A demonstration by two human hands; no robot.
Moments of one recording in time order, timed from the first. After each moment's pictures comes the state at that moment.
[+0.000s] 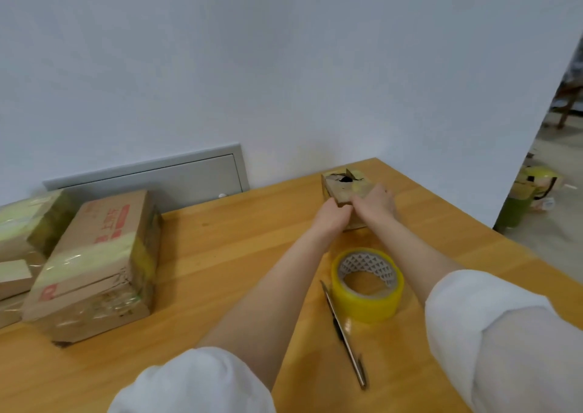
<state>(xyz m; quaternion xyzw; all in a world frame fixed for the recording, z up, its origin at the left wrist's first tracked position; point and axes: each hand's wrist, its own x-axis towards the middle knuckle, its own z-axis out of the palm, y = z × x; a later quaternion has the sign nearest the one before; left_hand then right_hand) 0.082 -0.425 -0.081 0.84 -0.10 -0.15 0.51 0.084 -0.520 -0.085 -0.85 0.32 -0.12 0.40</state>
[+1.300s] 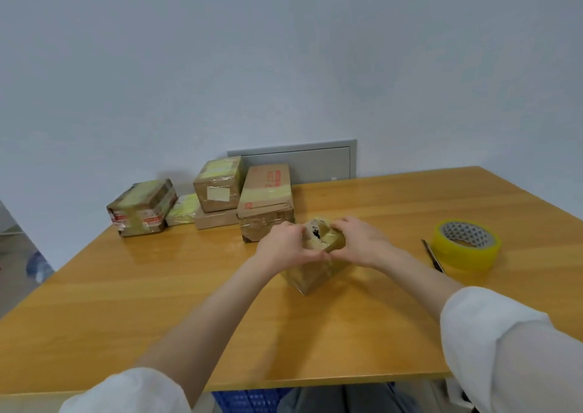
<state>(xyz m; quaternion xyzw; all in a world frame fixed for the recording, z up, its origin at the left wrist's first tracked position) -0.087 -0.123 -0.067 0.99 -0.08 0.03 0.12 -0.075 -0.290 -0.073 -0.98 -0.13 0.00 0.16</state>
